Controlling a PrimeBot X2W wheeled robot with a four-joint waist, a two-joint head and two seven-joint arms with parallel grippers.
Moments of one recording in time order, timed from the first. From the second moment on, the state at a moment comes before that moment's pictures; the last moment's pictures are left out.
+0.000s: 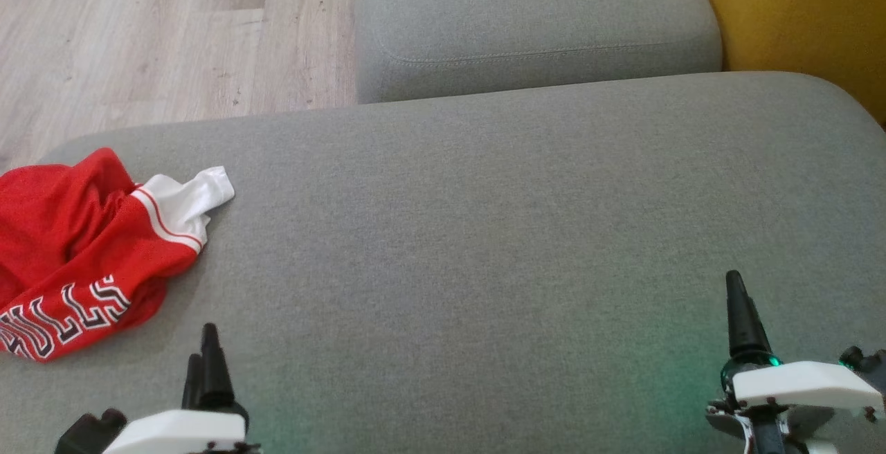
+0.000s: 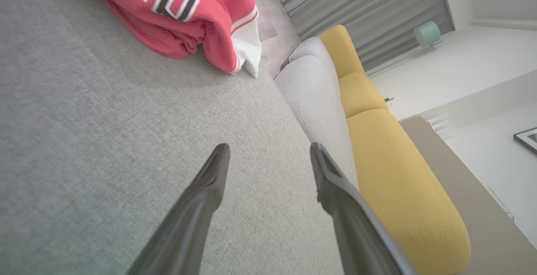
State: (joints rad) left arm 0.07 0.04 -0.03 0.23 -1.12 -0.05 -0.01; right arm 0.04 -0.04 -0.03 0.27 1.09 0.13 -0.01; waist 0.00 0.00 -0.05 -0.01
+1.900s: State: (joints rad) left arm 0.10 0.04 -0.17 0.16 -0.40 0.06 -0.17; right arm 0.08 -0.04 0.06 0.19 0.41 0.13 -0.17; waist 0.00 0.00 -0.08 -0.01
